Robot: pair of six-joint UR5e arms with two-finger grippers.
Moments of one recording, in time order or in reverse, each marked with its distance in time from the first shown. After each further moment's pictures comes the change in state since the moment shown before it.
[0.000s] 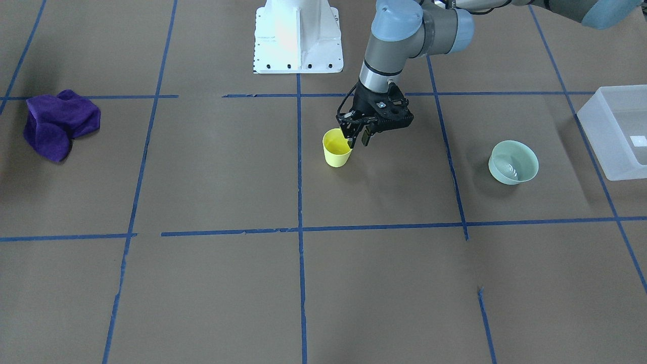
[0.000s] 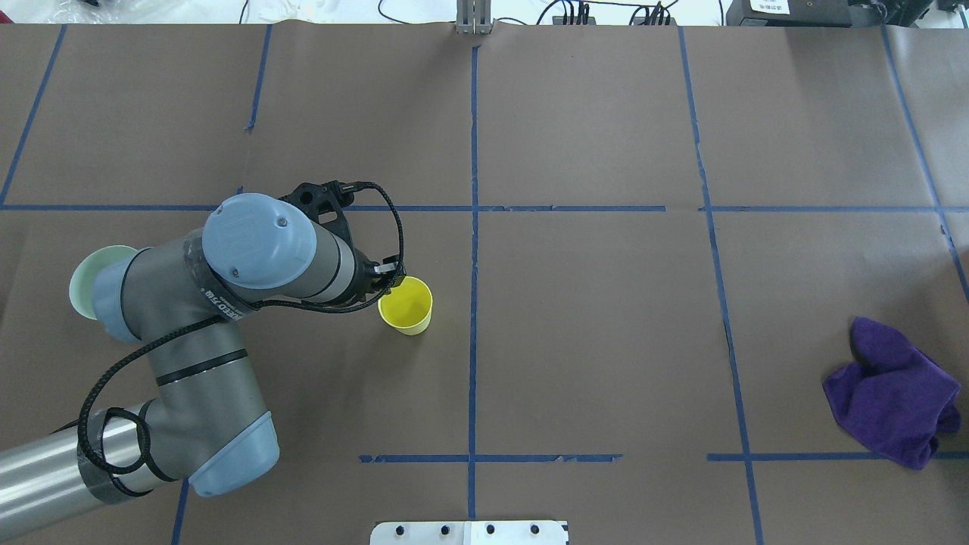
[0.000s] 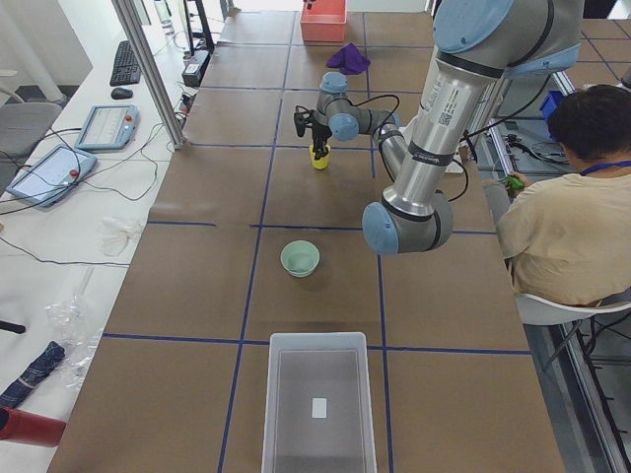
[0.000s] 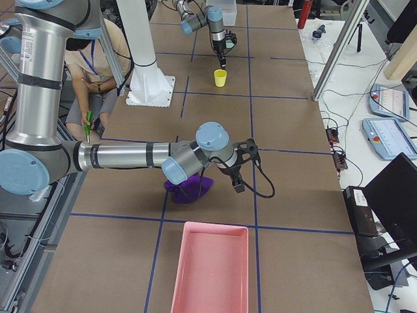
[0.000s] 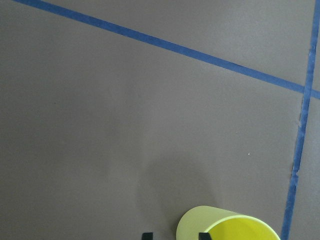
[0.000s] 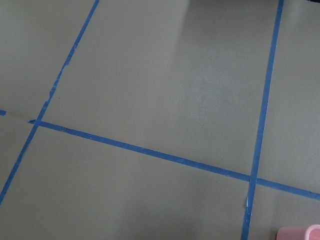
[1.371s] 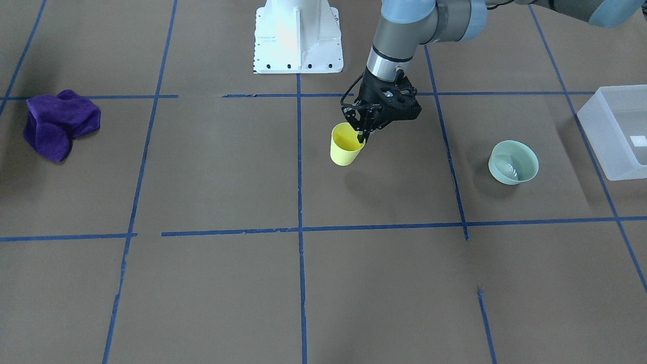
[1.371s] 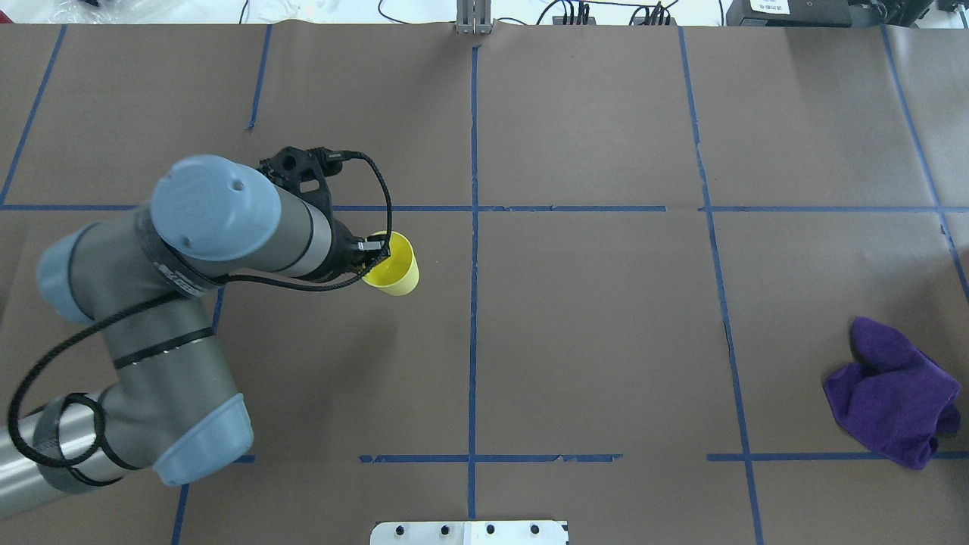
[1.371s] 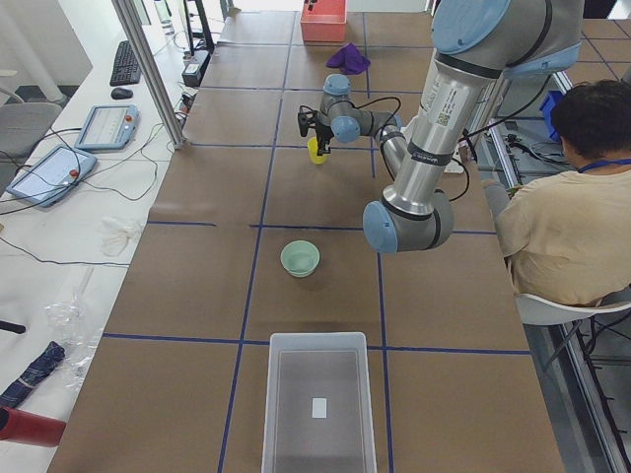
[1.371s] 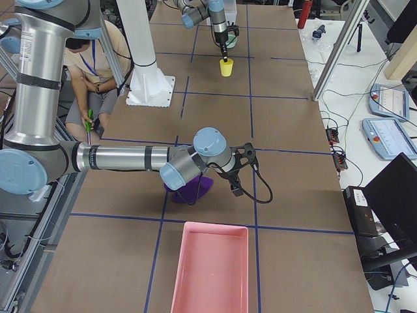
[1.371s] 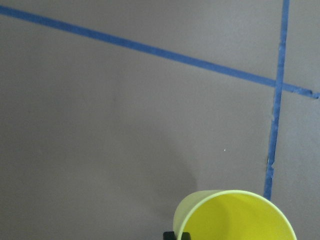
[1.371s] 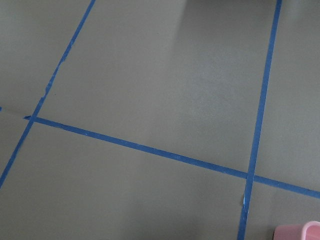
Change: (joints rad) left arm -0.107 0.014 -0.143 0.108 -0.040 0.197; right arm 0.000 -0.010 -0.027 0.059 0.004 0.008
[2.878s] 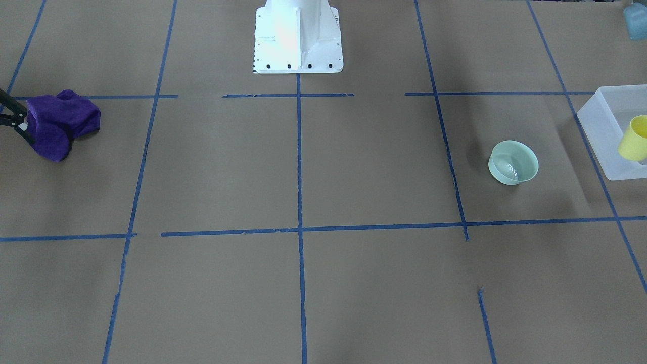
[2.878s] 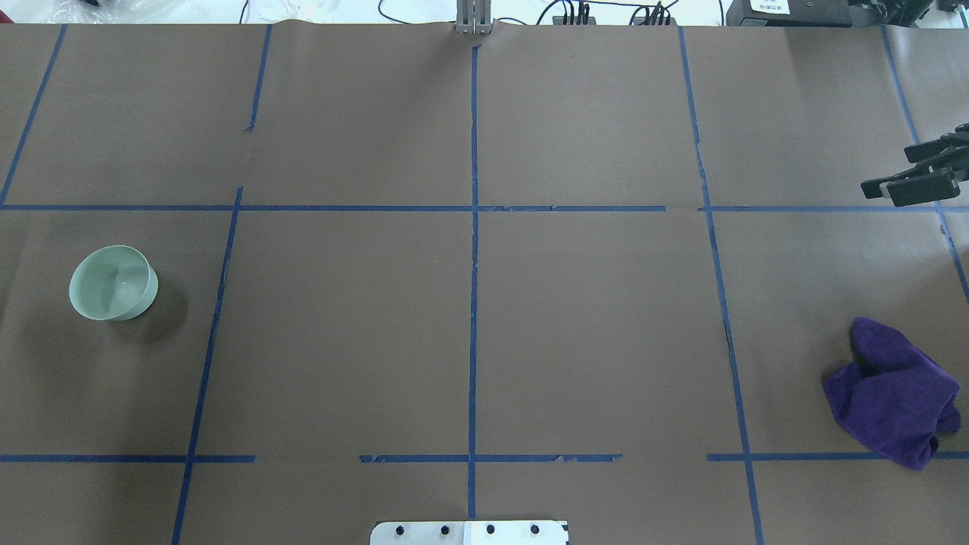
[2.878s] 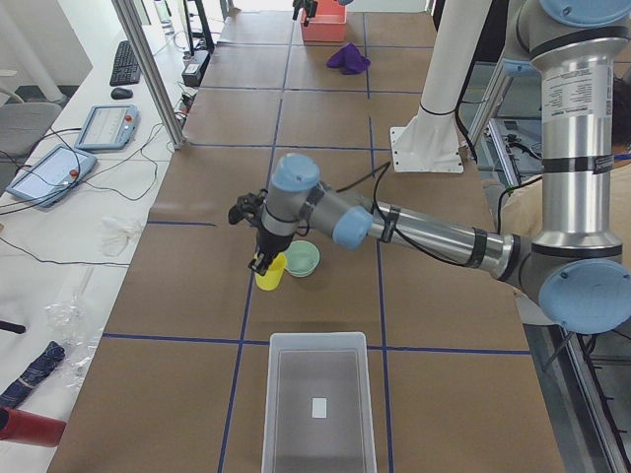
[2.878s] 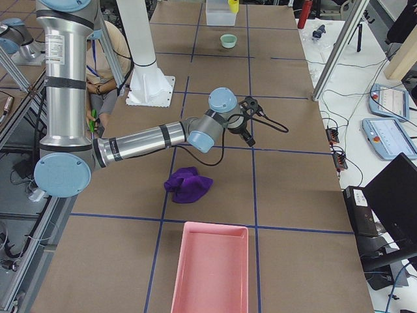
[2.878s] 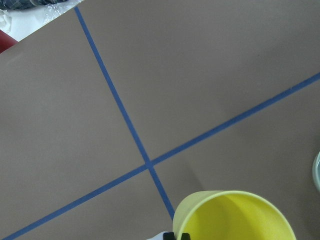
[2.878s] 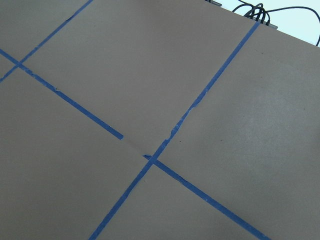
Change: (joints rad) left arm -0.841 0.757 0.249 -0.612 -0.409 1.391; right arm -0.256 0.136 0.113 0.059 -0.070 0.020
